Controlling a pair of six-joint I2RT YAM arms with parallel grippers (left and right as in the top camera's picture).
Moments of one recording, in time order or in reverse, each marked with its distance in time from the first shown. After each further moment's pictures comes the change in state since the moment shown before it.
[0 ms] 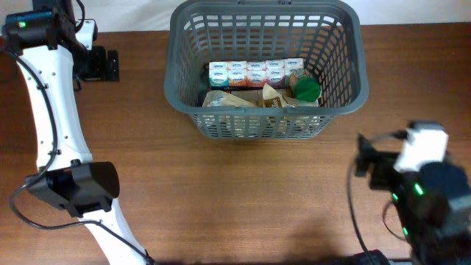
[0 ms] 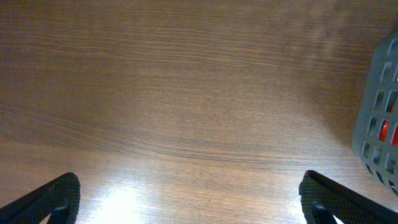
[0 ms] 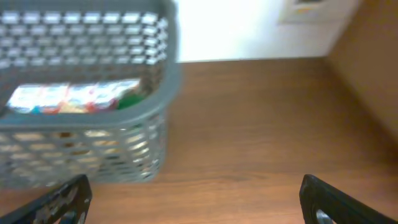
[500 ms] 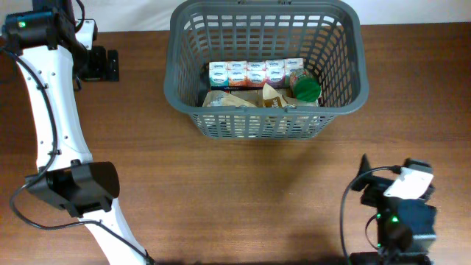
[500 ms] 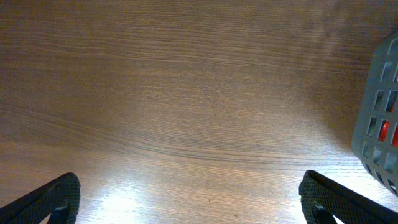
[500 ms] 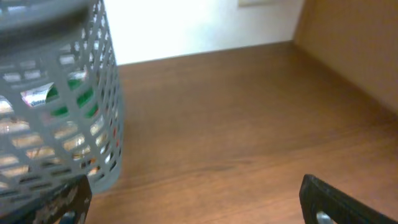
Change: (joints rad) left arm 0.000 0.000 0.000 0.000 0.000 0.000; right arm -0.181 -0.384 -0.639 0.362 -0.061 -0.007
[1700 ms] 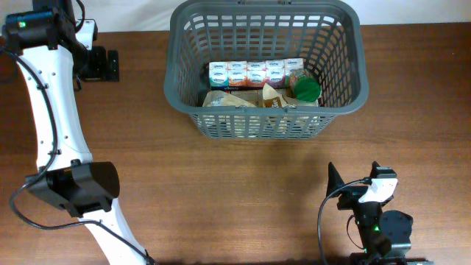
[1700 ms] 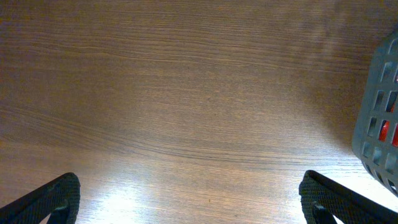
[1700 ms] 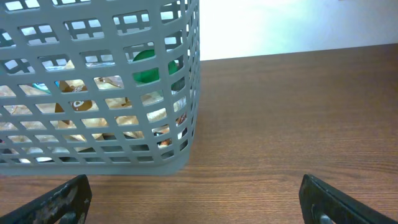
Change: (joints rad) left arm 0.000 0.000 0.000 0.000 0.000 0.000; right arm 0.000 -0.237 -0.337 0.248 -0.302 -0.001
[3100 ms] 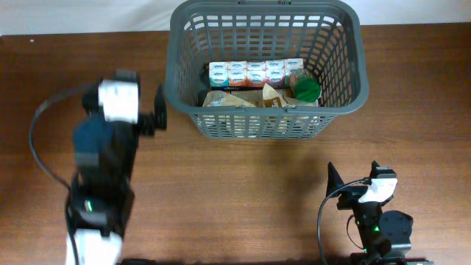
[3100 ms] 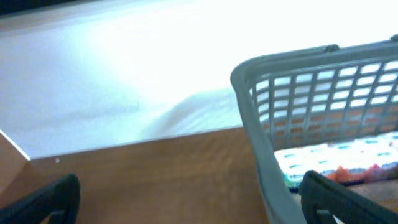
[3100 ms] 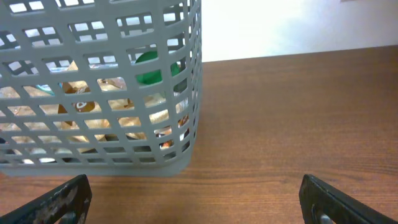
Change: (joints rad) left arm -0.280 -1.202 -1.624 1.508 -0.002 0.009; right arm 0.000 -0.003 -0.002 0.004 -0.005 0.001
